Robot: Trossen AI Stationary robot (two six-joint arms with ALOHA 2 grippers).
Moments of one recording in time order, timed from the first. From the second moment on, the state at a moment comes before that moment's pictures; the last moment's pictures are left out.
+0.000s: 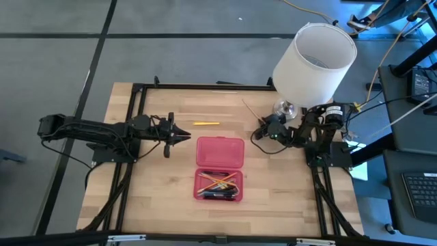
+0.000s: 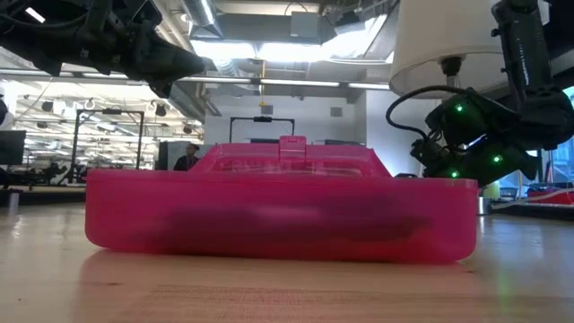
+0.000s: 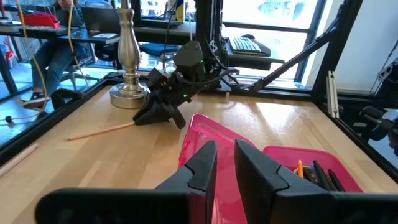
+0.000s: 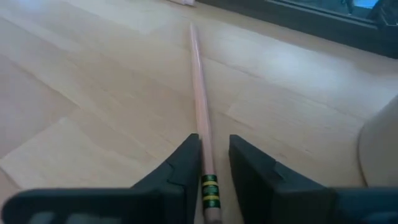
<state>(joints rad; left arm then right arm) 0.10 0.79 0.24 0.45 0.07 -0.09 -0.25 1.89 0.18 1.04 0.62 0.39</state>
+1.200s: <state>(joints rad) 0.10 0.79 0.24 0.45 0.07 -0.09 -0.25 1.90 0.17 1.13 0.57 0.36</state>
